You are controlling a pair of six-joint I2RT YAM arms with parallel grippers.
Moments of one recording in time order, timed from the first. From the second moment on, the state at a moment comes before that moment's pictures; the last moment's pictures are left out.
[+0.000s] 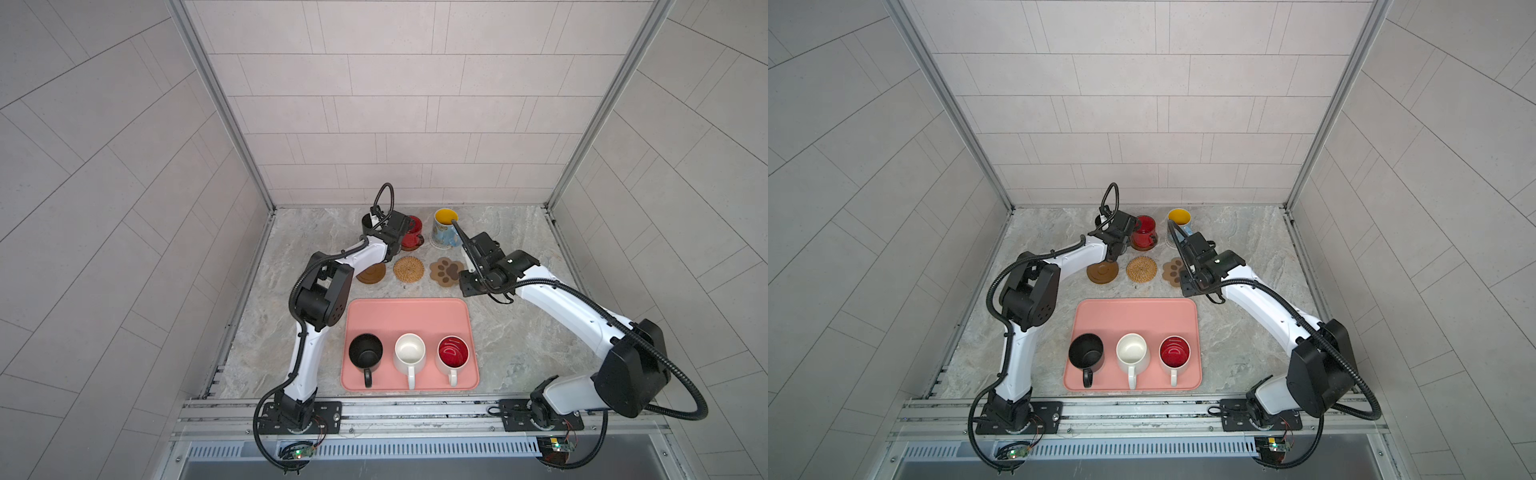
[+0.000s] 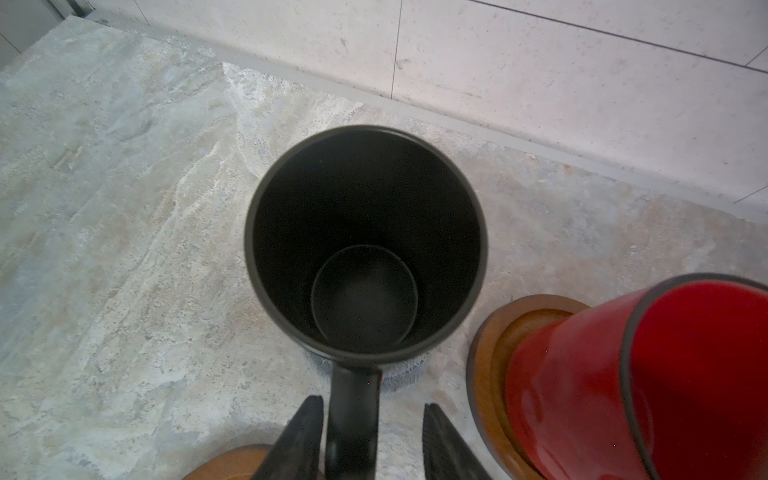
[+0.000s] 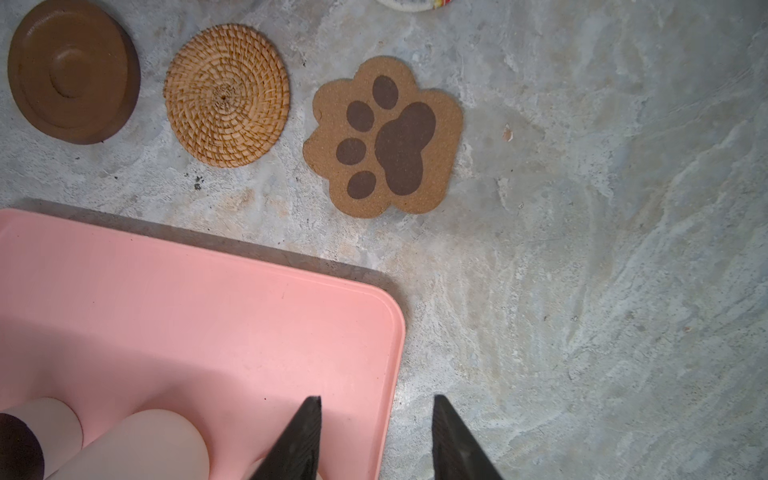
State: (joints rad) left arm -0.50 2.19 1.67 -0.35 -0.60 -0.67; right arm 0.49 1.43 1.19 -0.88 0.09 0.36
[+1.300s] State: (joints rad) left arm -0.50 2.09 1.58 -0.30 -0.49 -0.68; right arm 0.49 1.39 1.18 -0.89 0.09 0.37
